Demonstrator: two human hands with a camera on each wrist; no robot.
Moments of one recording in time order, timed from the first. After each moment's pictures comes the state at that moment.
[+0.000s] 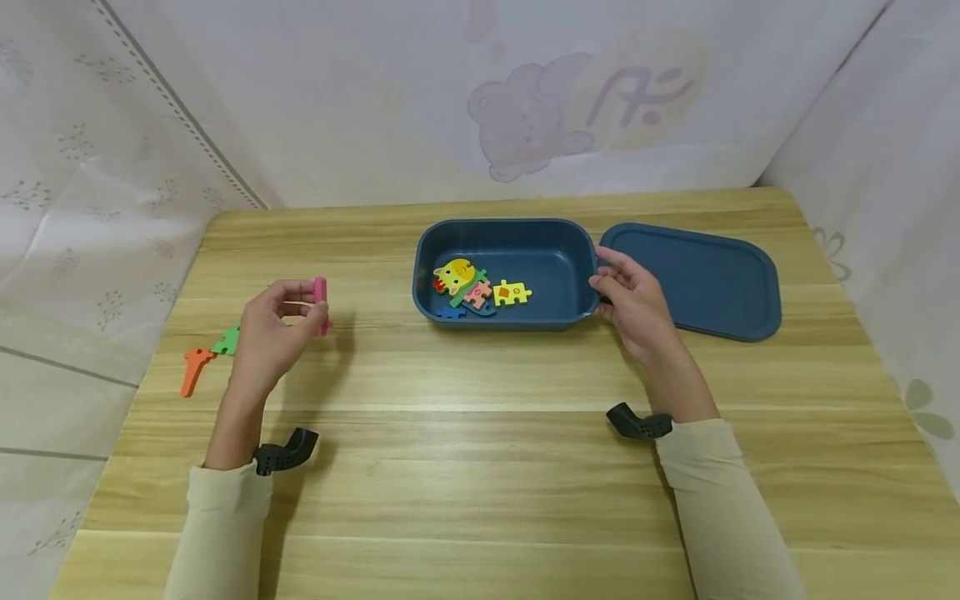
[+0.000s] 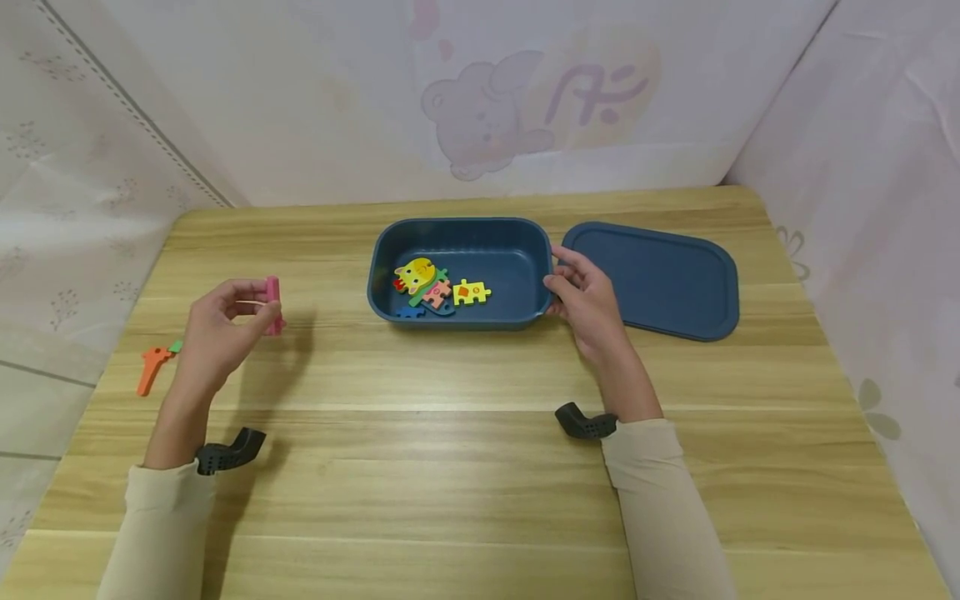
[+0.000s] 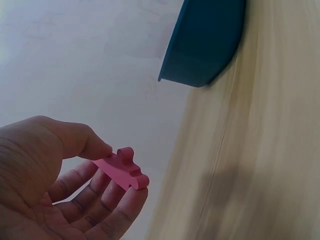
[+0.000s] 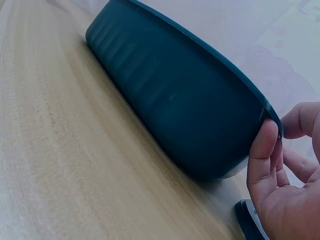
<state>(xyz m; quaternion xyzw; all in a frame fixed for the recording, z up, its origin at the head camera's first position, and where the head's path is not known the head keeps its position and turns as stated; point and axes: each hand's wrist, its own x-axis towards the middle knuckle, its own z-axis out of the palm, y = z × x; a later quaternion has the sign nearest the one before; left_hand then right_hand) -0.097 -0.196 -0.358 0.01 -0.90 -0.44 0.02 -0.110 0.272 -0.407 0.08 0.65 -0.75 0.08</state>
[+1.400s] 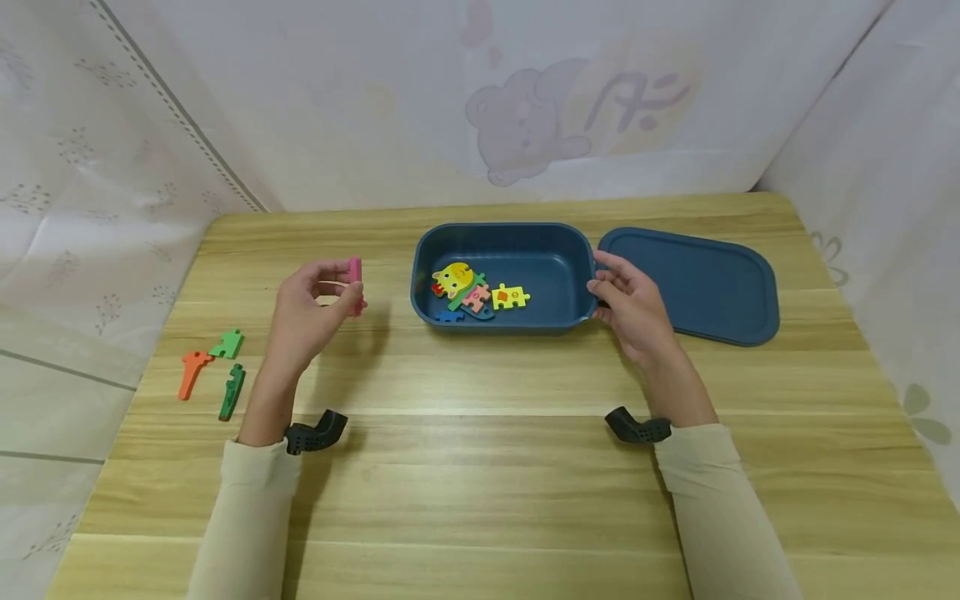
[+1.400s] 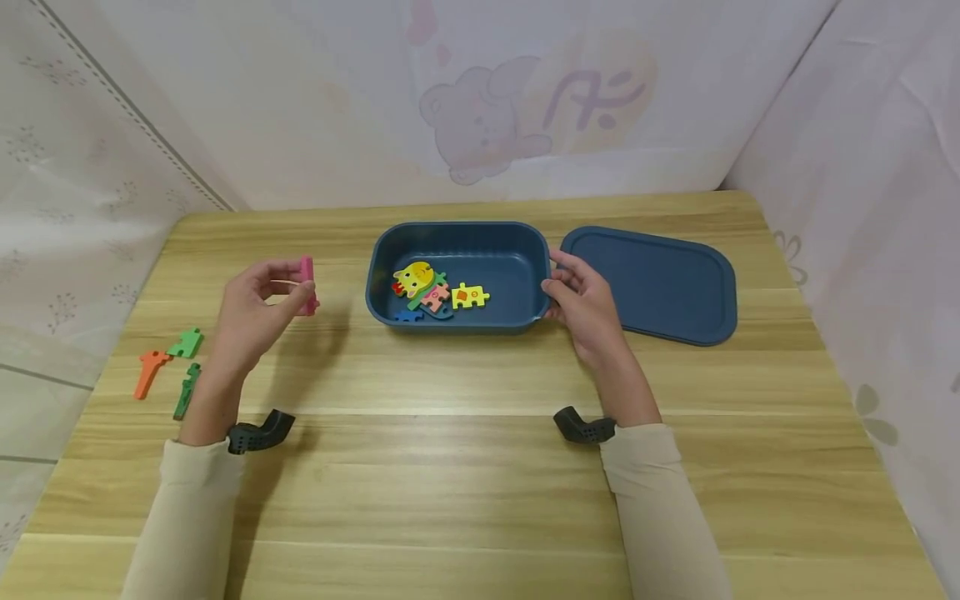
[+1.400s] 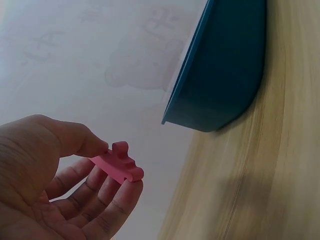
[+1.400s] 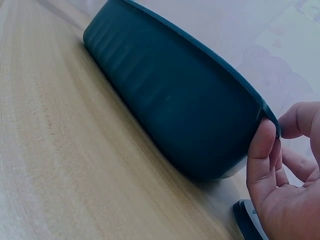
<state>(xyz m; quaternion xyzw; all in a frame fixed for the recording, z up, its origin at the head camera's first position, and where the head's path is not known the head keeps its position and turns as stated) -0.119 -0.155 -0.353 -0.04 -0.87 -0.49 0.04 -0.110 0.272 -0.408 0.07 0.66 -0.75 0.08</state>
